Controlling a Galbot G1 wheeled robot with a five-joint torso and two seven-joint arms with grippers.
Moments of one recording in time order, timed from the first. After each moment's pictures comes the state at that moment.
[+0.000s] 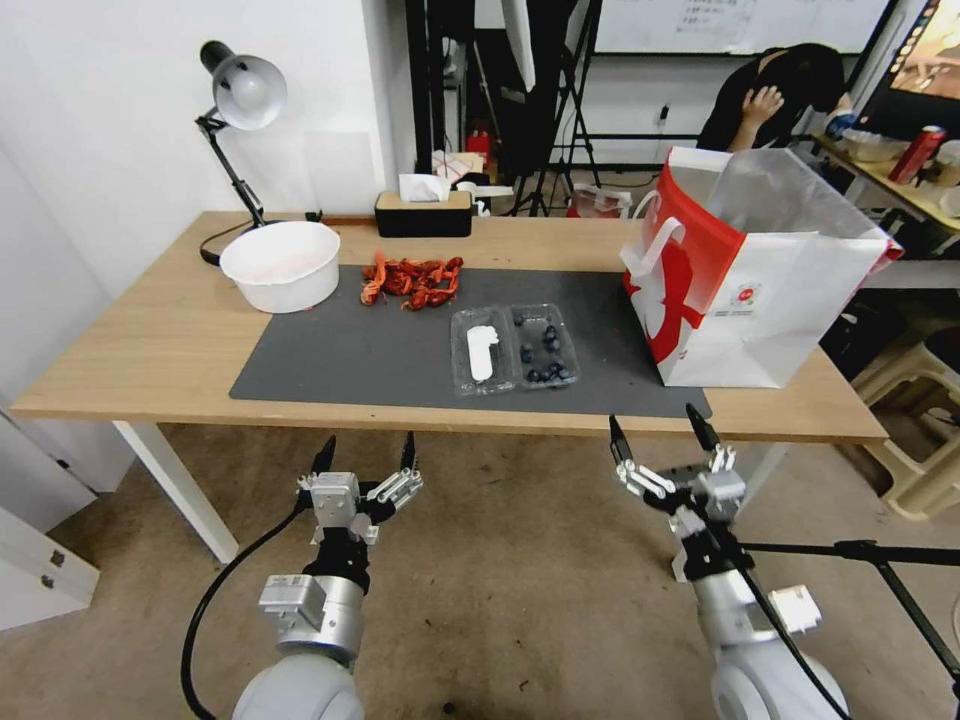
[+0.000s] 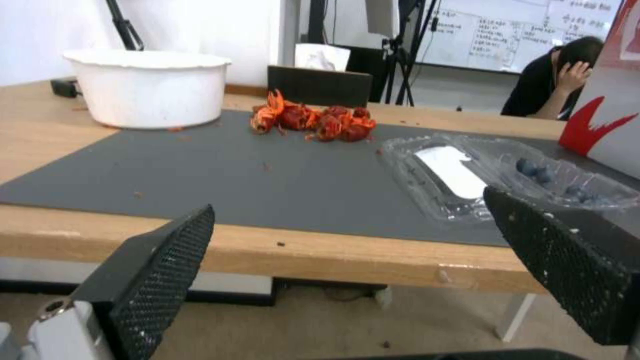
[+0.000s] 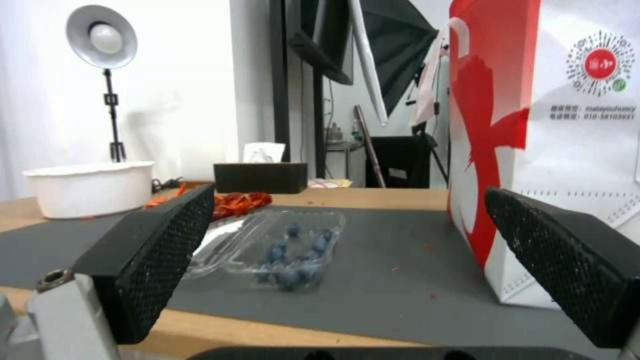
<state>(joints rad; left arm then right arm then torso) 1.67 -1.36 -0.29 -2.22 -0.21 -0.01 -0.26 -1.67 1.29 0.50 2.07 0.28 0.41 -0.08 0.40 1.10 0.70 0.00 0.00</state>
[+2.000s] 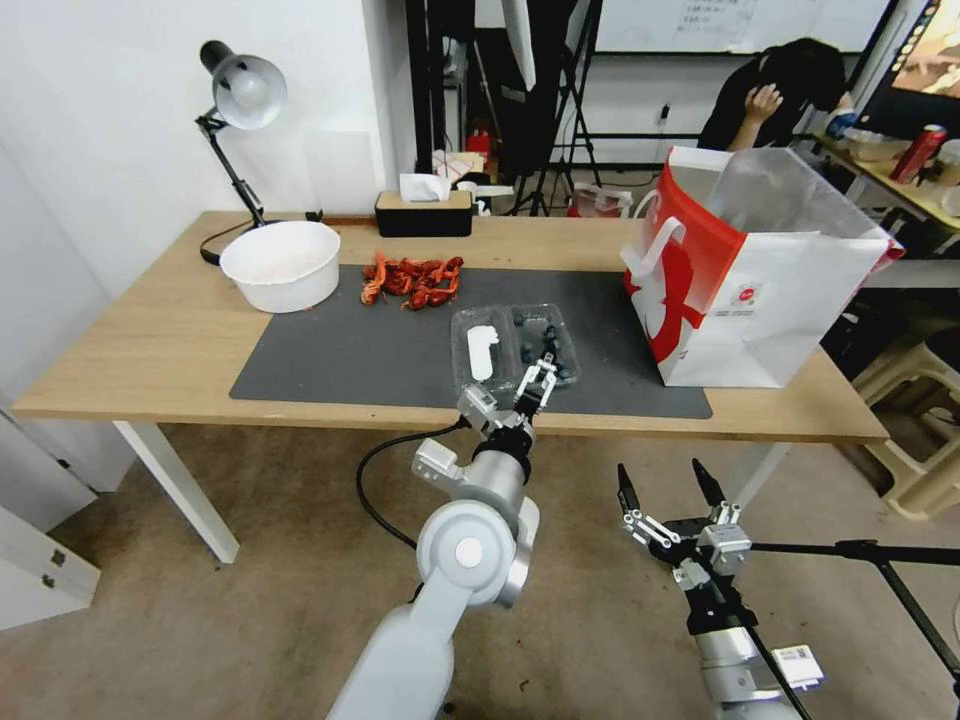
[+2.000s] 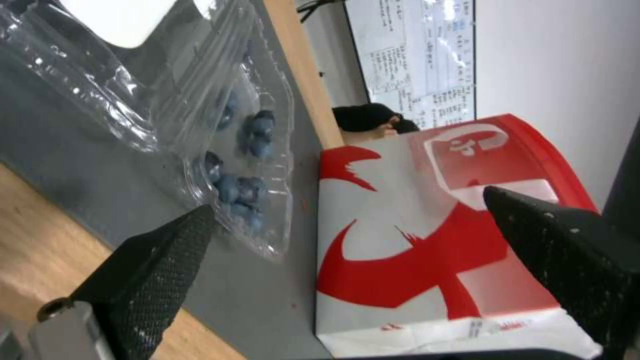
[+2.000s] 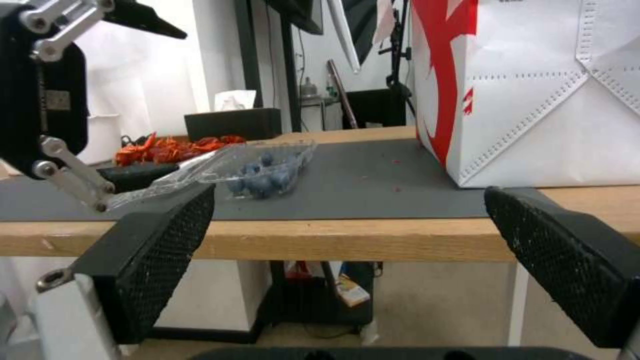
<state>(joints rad) 1.09 -1.57 0.04 -1.92 -1.29 -0.08 -0.46 -1.75 1.32 0.50 2.01 0.28 0.43 -0.04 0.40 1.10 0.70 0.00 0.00</state>
